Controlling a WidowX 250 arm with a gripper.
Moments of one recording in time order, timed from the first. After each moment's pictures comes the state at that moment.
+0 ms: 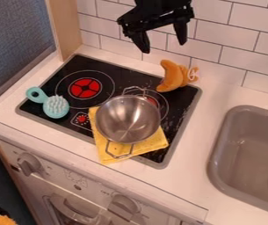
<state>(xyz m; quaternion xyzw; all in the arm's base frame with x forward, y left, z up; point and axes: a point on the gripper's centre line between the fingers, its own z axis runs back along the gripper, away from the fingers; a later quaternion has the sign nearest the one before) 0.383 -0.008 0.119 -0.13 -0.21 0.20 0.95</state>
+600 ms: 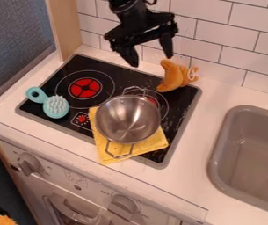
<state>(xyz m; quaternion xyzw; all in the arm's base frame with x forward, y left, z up) 0.364 0.006 0.104 -0.15 -0.20 0.20 0.95</state>
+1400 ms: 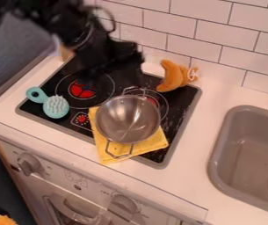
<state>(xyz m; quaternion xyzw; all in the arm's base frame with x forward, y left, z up) 0.278 0.020 0.099 -0.16 -0.23 0.21 0.94</state>
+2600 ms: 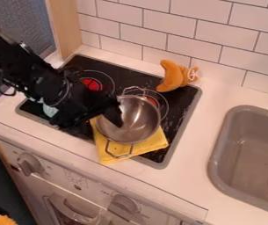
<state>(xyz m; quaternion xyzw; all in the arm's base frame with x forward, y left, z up) 0.256 0.039 0.028 -0.20 -0.20 0.28 0.92</state>
